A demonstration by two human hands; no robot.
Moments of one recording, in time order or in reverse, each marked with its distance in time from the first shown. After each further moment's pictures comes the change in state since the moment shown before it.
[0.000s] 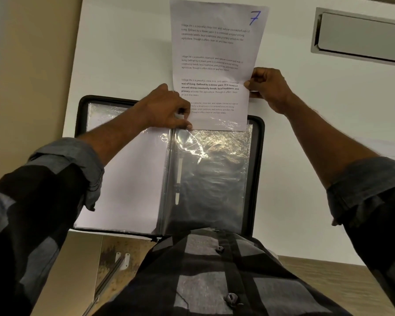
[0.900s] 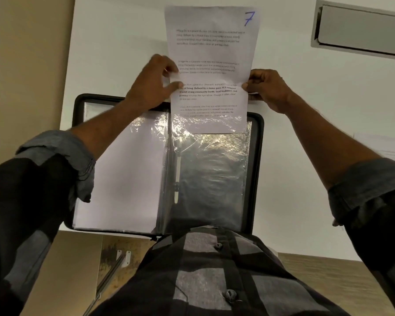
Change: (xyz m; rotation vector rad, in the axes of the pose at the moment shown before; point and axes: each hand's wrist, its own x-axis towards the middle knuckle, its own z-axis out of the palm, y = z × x) left_hand 0.009 -0.019 -0.006 -0.572 0.426 -0.338; right_hand -0.009 0.002 0.000 0.028 -0.065 0.073
